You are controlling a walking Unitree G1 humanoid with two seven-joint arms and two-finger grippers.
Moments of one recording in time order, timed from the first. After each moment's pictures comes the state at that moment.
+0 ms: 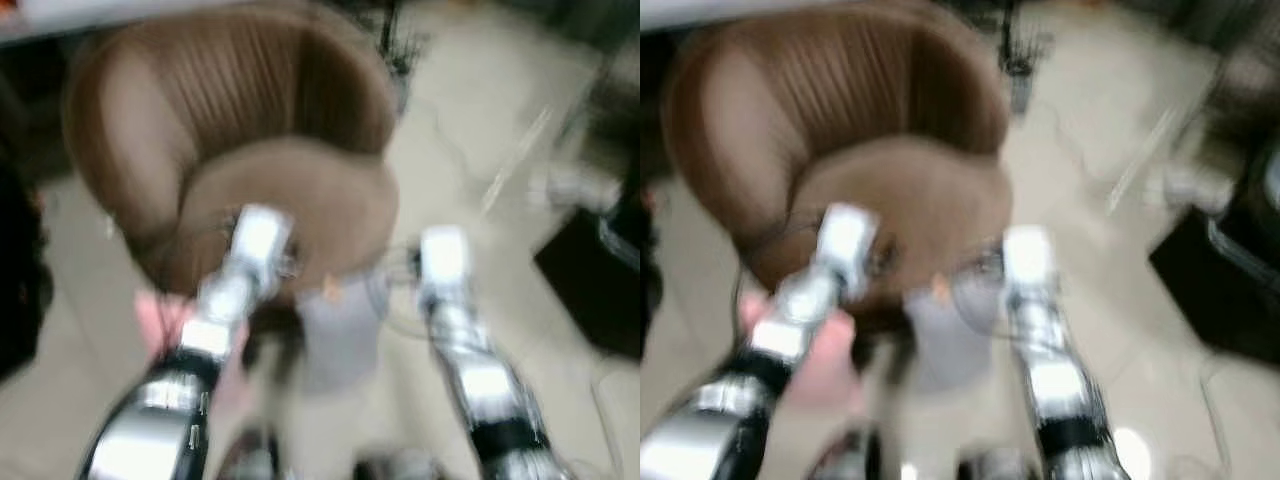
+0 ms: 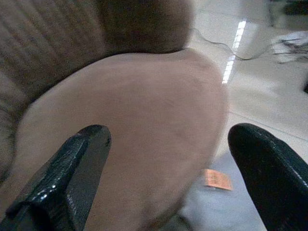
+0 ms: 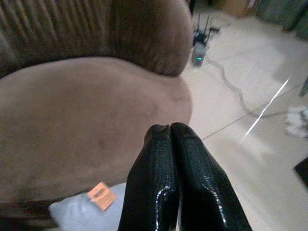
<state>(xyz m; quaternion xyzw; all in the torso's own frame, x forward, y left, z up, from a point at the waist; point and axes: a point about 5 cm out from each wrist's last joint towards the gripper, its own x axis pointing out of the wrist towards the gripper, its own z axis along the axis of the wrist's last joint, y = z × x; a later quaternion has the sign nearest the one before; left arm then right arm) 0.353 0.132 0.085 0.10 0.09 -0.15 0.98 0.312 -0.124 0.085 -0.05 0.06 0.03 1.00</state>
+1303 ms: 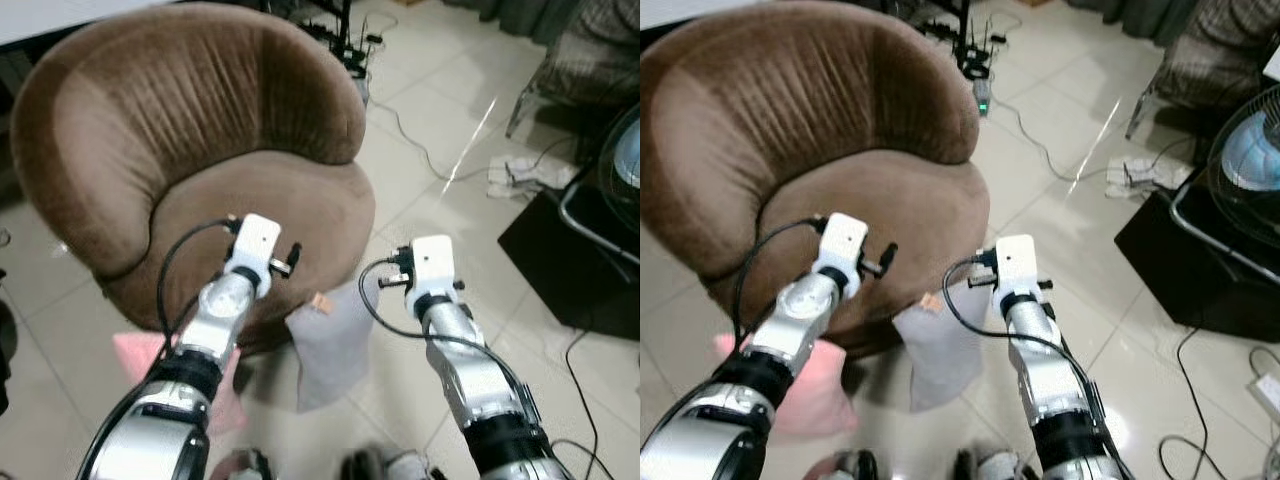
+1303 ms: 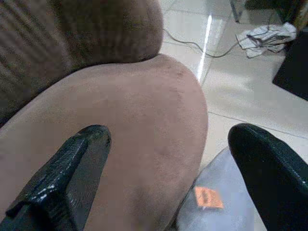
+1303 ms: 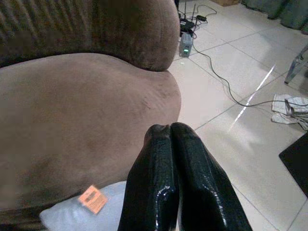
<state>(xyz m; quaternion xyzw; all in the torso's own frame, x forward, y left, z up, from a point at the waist) 0.348 0.126 0.078 0.12 0.10 -0.16 0.98 0.309 -0.119 0.079 -0.05 0.08 0.07 0.99</state>
